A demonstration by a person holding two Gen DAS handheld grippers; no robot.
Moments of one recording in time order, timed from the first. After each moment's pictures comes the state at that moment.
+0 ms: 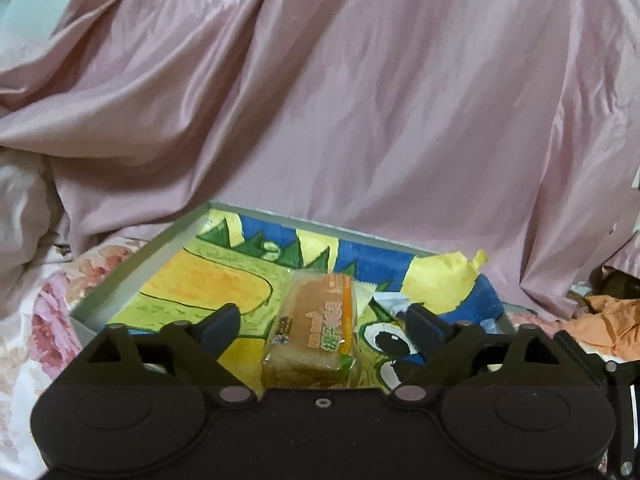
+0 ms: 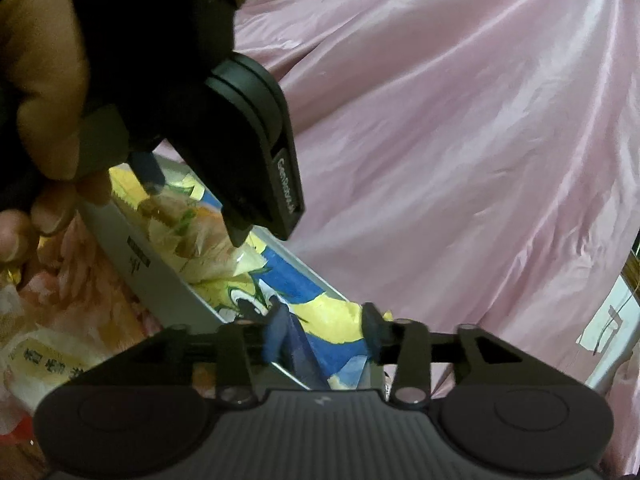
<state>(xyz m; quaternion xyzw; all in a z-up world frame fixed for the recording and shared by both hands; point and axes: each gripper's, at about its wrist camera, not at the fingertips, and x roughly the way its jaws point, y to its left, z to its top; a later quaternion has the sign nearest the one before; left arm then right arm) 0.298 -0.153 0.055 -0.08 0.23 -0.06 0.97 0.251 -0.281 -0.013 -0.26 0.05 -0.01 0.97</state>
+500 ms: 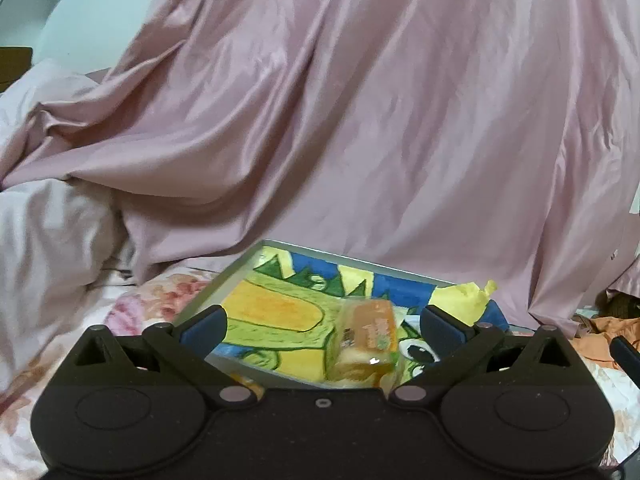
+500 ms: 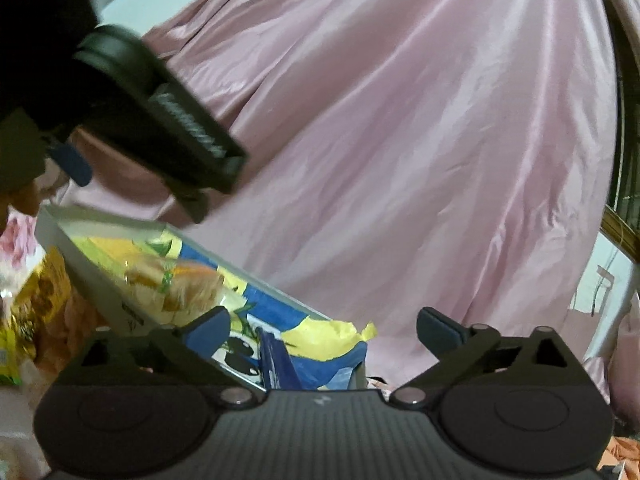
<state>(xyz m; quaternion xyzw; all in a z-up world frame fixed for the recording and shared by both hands) 0.229 -0.112 0.083 -0.08 0.18 -0.03 0.98 0.213 -0.301 0.009 -0.16 0.01 -0.02 0.99</state>
